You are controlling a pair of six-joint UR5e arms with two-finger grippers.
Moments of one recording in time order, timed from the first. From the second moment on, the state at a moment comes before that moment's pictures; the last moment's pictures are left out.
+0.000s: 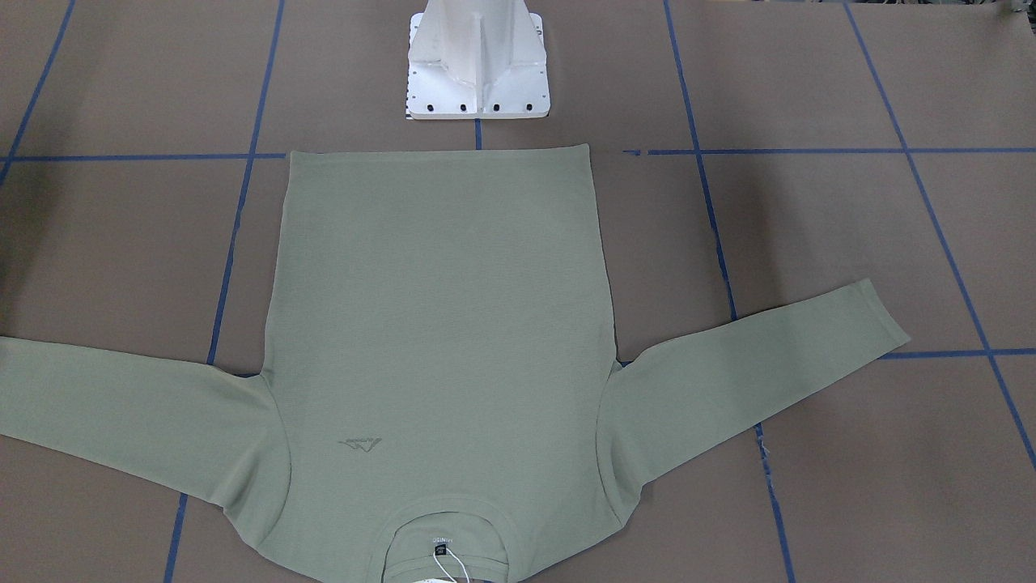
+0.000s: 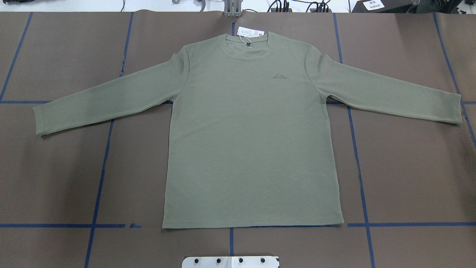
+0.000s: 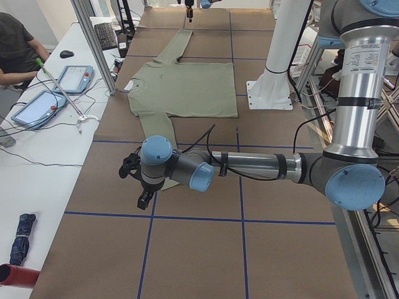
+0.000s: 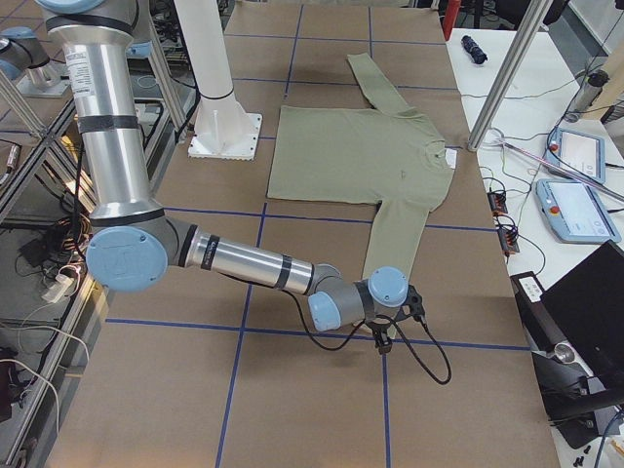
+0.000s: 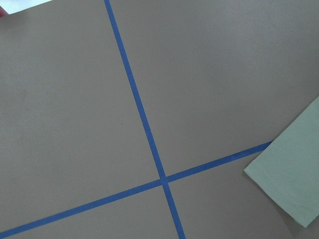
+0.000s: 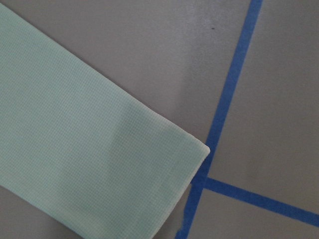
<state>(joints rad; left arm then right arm) -1.55 -1.62 -1.55 -1.93 -2.36 0.05 1.37 -1.42 1.13 -0.99 2.37 0.03</state>
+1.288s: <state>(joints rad) -1.55 -1.62 -1.55 -1.93 -2.36 0.05 1.31 -1.36 1.04 -0.98 2.30 0.07</state>
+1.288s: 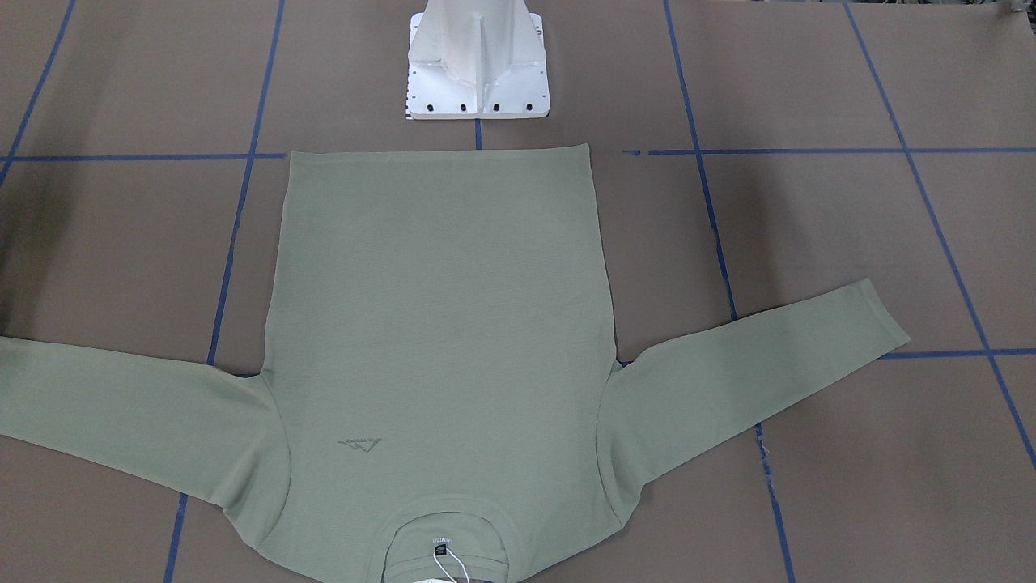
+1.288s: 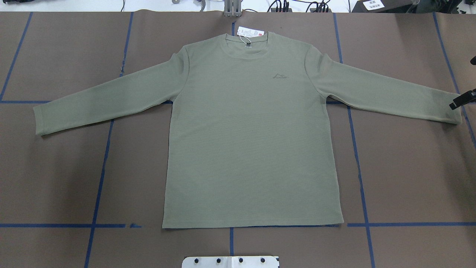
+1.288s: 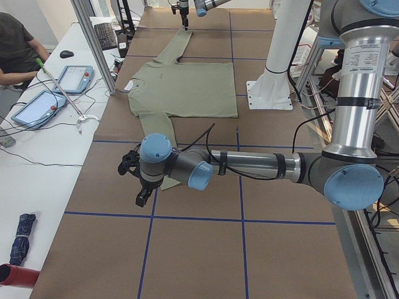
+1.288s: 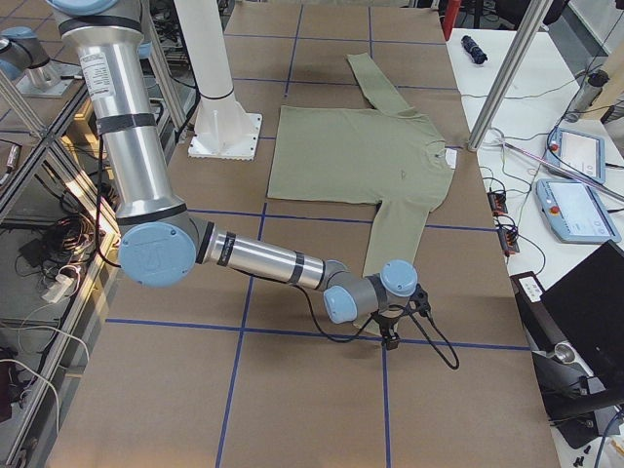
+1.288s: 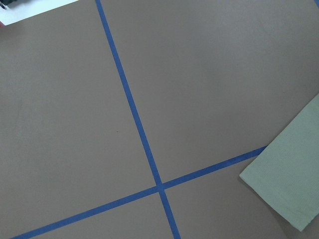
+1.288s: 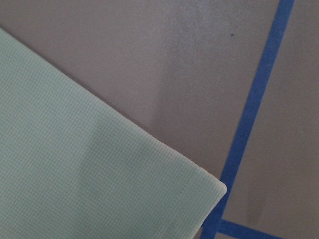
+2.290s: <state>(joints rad) -1.55 -1.63 -1.56 -1.93 -2.36 0.05 1.30 -1.36 1.03 -0.99 2.31 0.07</state>
